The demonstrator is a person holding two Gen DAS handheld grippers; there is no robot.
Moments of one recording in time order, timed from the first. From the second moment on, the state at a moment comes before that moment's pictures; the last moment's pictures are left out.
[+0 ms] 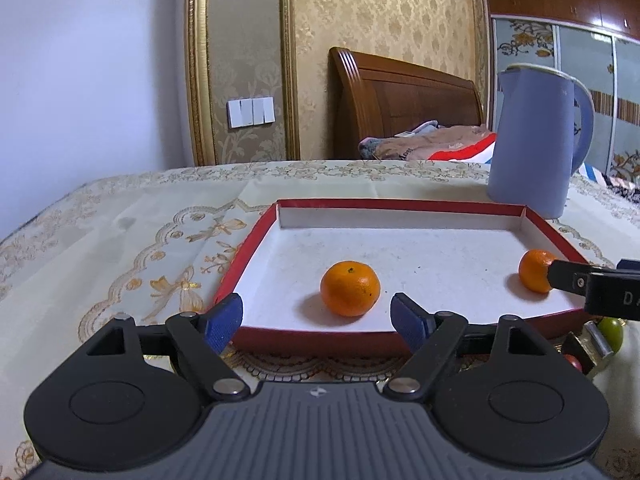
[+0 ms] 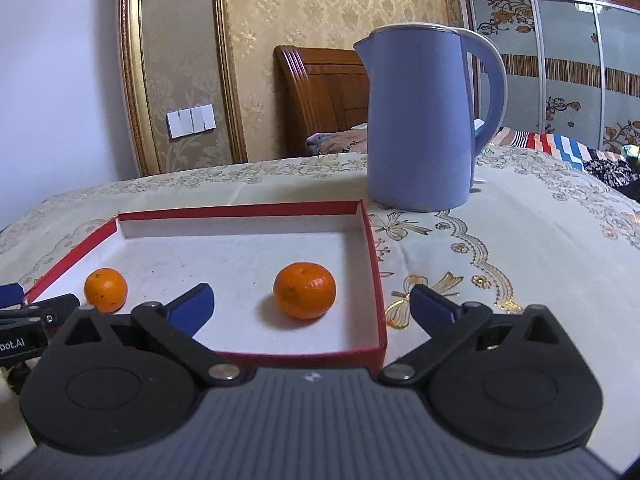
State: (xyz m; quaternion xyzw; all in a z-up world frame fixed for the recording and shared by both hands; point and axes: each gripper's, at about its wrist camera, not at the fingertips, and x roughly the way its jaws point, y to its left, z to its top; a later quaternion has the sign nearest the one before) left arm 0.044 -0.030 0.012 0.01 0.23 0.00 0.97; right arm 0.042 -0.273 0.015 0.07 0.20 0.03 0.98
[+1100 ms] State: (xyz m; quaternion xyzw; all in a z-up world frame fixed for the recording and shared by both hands) left arm 0.004 -0.012 0.006 0.01 0.25 -0.02 0.97; right arm -0.020 -0.306 0.003 0.16 0.19 0.05 0.97
